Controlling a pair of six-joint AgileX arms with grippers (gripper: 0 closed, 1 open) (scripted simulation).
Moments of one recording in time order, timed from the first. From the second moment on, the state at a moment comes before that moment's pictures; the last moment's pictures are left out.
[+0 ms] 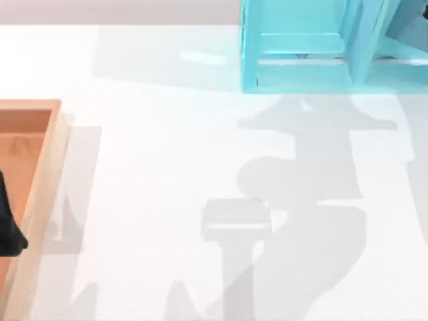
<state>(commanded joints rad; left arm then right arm) 0.00 0.00 0.00 0.00 0.00 0.00 -0.07 1.92 1.05 0.74 -0.12 0.39</state>
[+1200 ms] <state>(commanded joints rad) 0.00 0.00 0.00 0.00 0.00 0.00 -0.04 1.22 0.75 0.36 -0.12 0.34</state>
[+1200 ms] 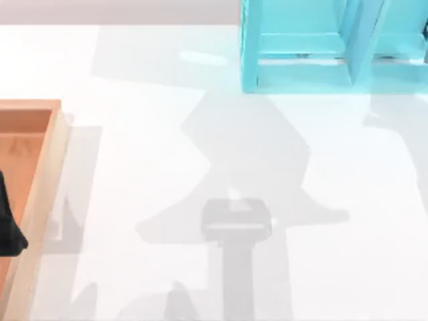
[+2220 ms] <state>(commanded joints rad) 0.00 0.00 0.00 0.00 0.00 0.00 0.88 1.78 0.95 0.53 0.58 -0.79</state>
